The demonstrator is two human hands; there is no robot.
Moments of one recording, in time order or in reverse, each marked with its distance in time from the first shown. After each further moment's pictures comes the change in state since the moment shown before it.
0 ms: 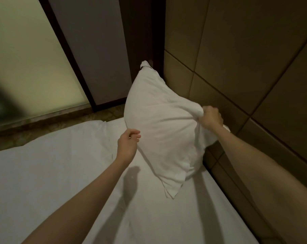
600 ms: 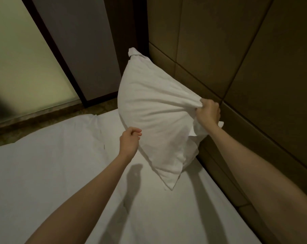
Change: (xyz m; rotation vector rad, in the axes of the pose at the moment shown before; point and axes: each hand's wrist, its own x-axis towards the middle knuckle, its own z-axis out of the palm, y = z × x) left_hand -0.061 0.007 0.029 0.051 -0.081 -0.021; right_hand -0.062 0.044 -0.029 0.191 0.299 0.018
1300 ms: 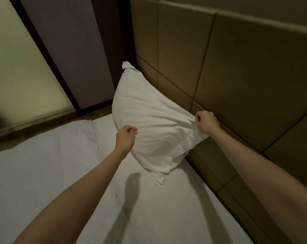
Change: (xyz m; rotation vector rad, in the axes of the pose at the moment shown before) left_hand -0.075 0.051 -0.002 0.043 -0.043 0.026; right_hand -0.051 0.039 -0.113 -0.222 -0.301 -0.046
